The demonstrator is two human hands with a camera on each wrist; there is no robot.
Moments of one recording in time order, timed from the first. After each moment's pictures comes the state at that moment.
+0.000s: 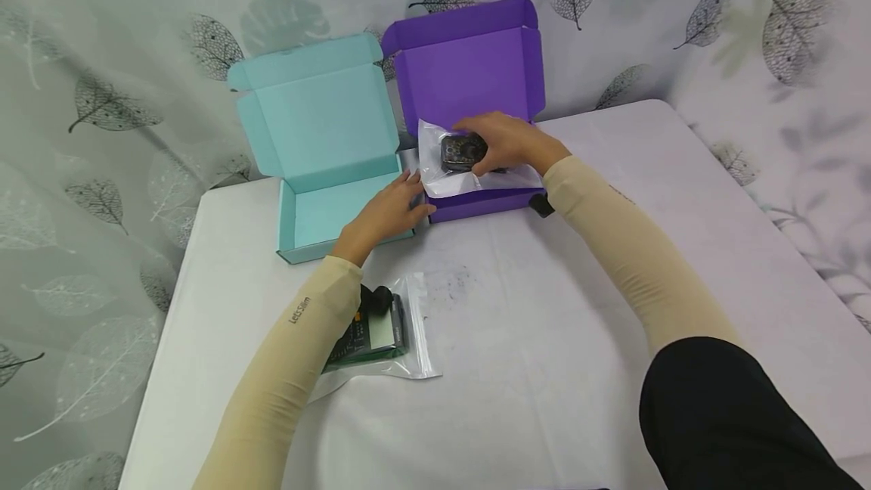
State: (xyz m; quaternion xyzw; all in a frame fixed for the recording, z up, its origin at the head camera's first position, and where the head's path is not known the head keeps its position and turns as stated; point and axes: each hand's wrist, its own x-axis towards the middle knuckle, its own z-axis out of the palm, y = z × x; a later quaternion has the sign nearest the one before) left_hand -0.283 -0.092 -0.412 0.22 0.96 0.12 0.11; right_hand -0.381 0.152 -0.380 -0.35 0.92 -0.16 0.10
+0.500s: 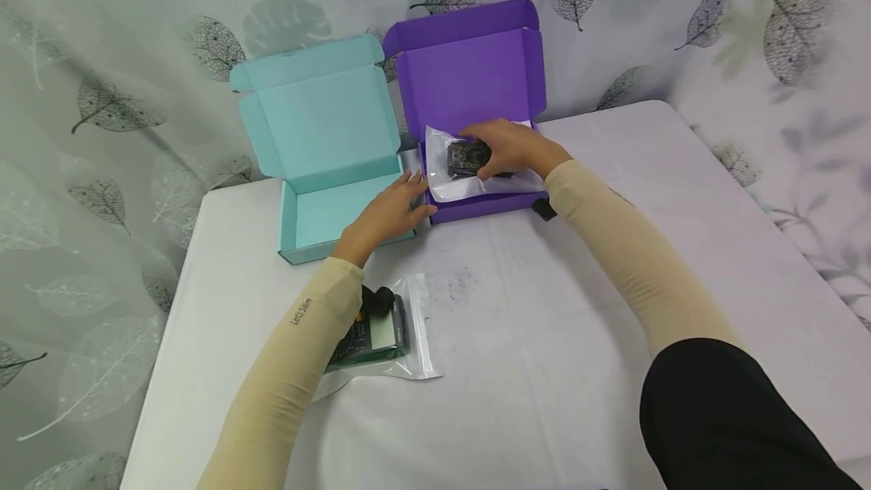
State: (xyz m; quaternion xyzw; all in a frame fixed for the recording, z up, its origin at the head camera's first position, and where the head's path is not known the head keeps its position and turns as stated) left_hand -0.281 -0.093 -0.412 0.21 0.96 0.13 0.11; right_hand -0.388 0.156 -0.396 -0.35 0.92 -0.15 0.12
